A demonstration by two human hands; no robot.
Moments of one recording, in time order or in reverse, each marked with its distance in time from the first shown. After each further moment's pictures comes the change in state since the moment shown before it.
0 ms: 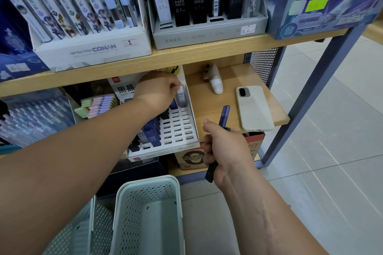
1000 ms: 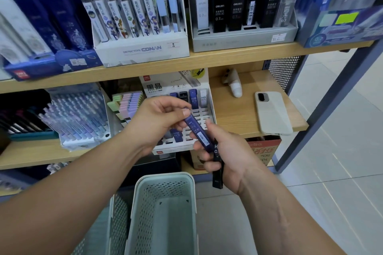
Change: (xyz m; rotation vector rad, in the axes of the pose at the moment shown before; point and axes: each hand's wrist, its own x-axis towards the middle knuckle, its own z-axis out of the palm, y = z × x) left_hand -0.112 0.004 -0.050 -1.185 -0.068 -0.352; right_hand -0.021 0.012 0.019 -0.150 -0.382 0.083
